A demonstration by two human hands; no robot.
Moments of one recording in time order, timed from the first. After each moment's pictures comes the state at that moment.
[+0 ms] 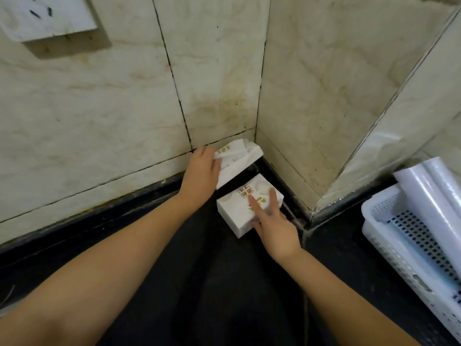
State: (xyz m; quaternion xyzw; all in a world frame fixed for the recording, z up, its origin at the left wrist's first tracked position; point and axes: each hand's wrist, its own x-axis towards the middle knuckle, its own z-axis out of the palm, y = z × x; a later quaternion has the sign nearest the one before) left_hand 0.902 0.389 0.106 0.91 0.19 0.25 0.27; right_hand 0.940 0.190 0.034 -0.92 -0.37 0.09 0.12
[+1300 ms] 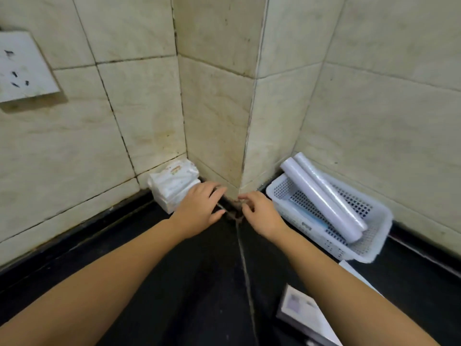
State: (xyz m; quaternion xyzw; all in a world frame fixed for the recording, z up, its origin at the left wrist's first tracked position) left_hand 0.858 0.263 0.151 0.98 -0.14 0.14 0.04; right_hand 0.901 0.077 0.157 -0.91 -0.22 0.06 0.36
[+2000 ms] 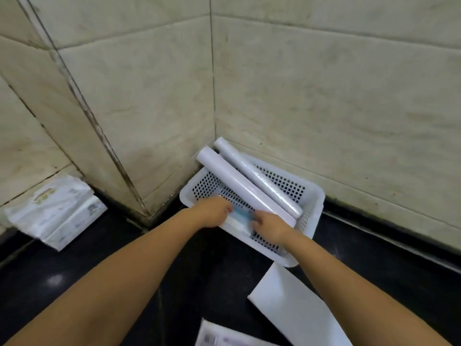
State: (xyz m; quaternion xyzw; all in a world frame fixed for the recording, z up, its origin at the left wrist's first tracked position) left_hand 1.027 0.045 0.096 0.95 -0.14 -0.23 0.13; right_hand 1.001 -0.134 0.075 -0.94 -0.07 0.23 0.25
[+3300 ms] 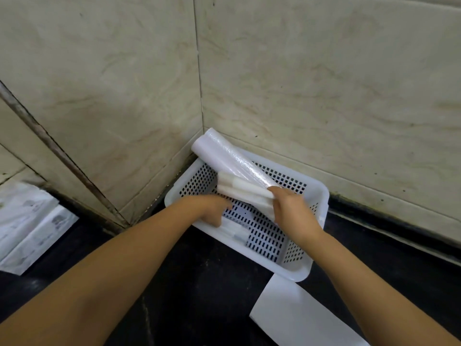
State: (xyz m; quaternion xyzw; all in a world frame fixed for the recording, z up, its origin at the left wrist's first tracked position) left_hand 1.083 0.038 0.070 0.90 -0.22 -0.37 0.02; right_hand 1.016 -0.158 0.099 -0.97 -0.08 0.00 0.22
